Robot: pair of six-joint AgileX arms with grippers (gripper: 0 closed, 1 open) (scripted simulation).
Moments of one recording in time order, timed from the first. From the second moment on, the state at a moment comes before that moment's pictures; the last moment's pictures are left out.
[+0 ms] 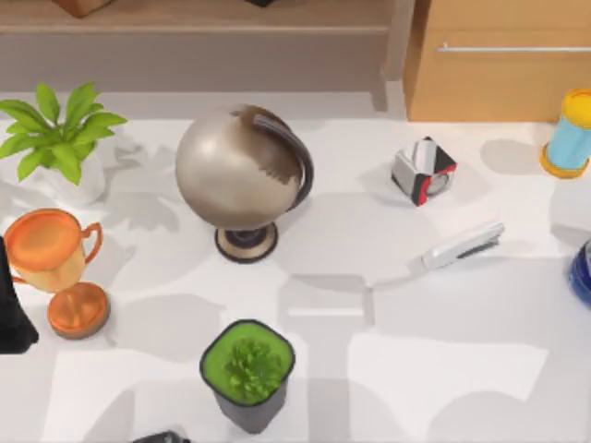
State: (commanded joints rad) left arm 0.00 0.00 0.00 0.00 0.00 0.00; right arm -0.48 1.28 0.73 0.10 -0.13 -0.08
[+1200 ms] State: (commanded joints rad) left arm 0.00 0.00 0.00 0.00 0.00 0.00; right arm -0.46 1.50 0.81 0.25 -0.11 -0.07
